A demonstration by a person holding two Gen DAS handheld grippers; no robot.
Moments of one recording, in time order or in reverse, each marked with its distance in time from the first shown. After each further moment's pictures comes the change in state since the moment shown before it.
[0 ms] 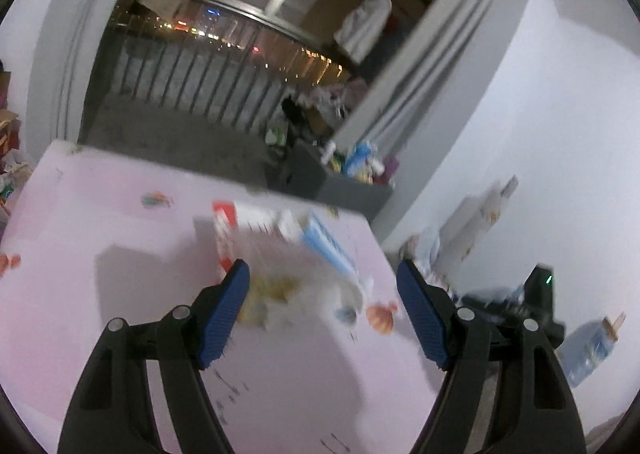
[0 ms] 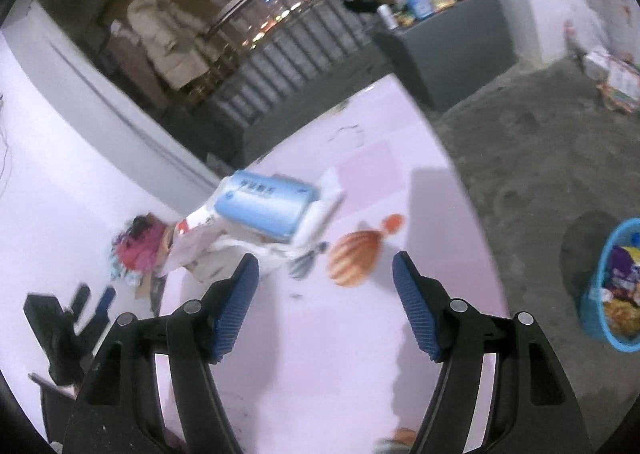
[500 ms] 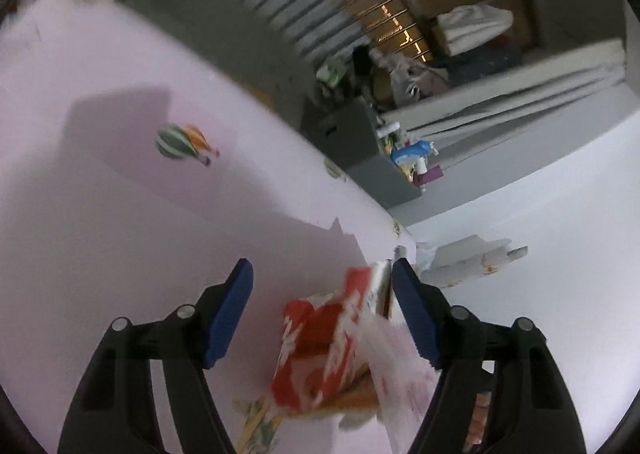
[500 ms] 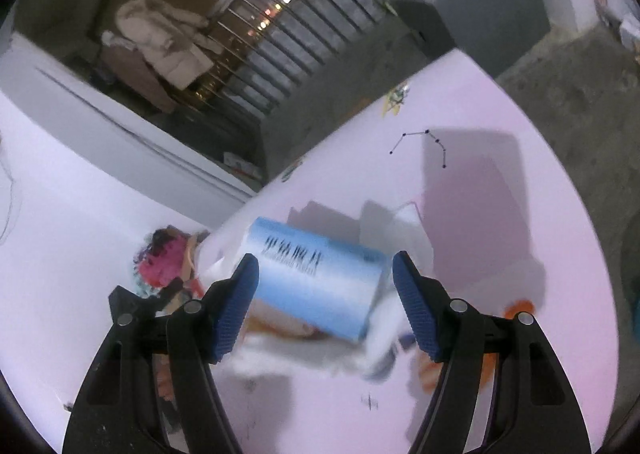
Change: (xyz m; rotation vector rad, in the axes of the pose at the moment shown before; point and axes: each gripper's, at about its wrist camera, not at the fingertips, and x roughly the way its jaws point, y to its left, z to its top) left arm 0.160 0.157 0.039 -0.483 0.253 -0.032; right arm 0.114 0.032 0.075 0.110 0.085 0.089
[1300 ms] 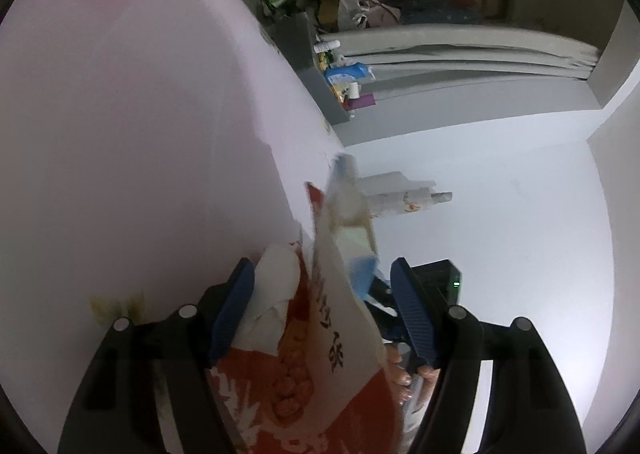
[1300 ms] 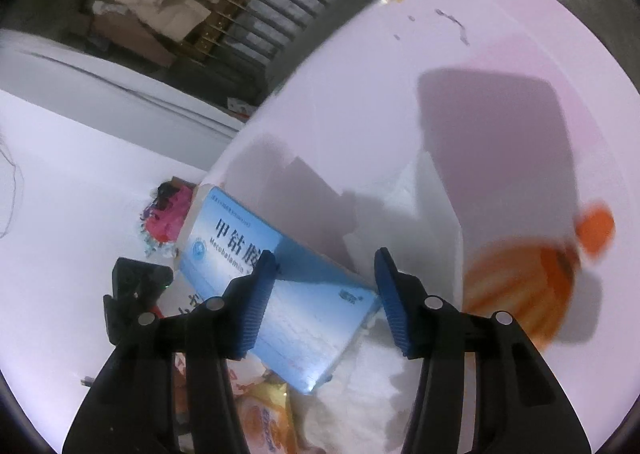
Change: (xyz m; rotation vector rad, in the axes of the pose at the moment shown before) left arm 0.038 -0.005 -0.081 -0.066 0.260 -0.329; right arm 0.025 -0.005 -0.049 0.024 0.203 0.053
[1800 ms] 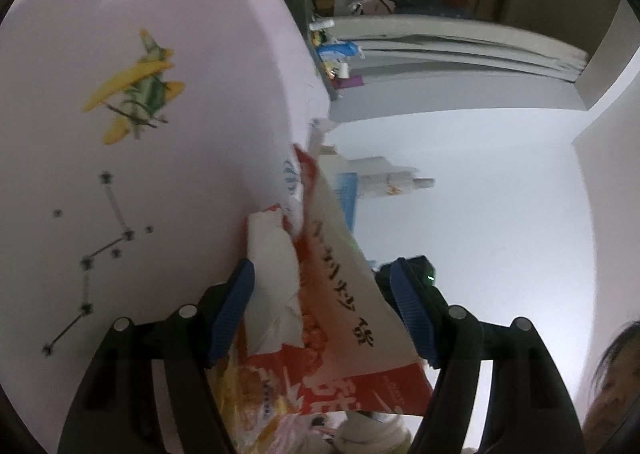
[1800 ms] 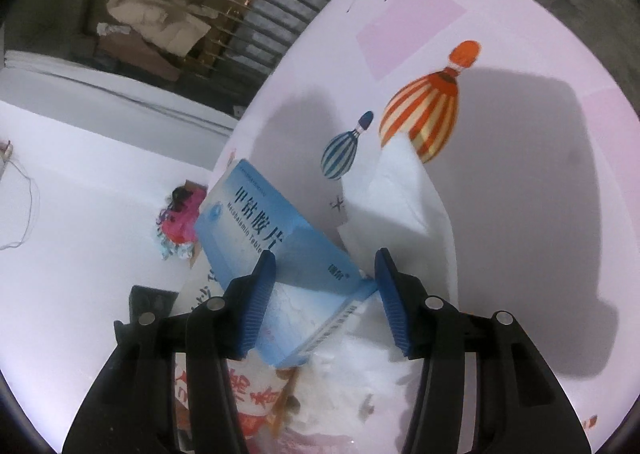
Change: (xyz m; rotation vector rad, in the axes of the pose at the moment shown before) left arm -0.021 -0.011 -0.106 -0.046 0.002 -0.029; right arm -0.049 -0.017 -0.062 0.074 -0.047 0.050
